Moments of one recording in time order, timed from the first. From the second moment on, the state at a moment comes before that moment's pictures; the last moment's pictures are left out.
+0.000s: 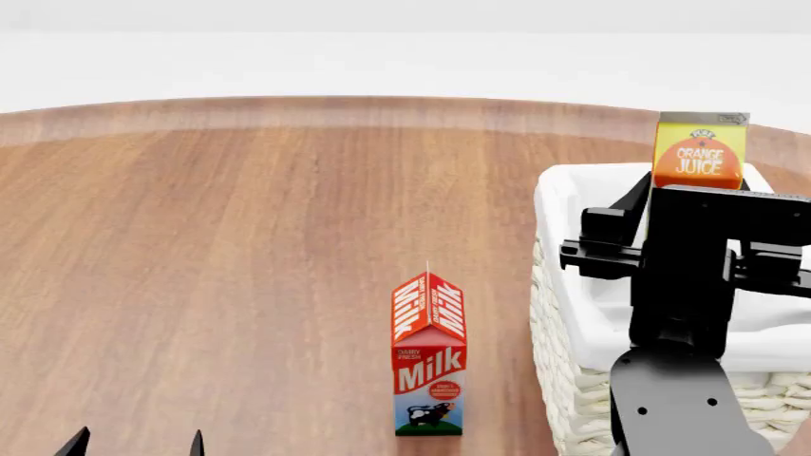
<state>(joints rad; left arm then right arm) -0.07 -0.31 0.40 -0.03 -0.32 0.09 -0.37 0.74 0.33 -0.25 0.34 0.22 0.25 0.40</state>
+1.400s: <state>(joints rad) -0.07 -0.32 0.41 -0.03 -0.33 0.09 -0.38 0.82 0.30 -0.28 0.56 0.17 0.14 0.39</state>
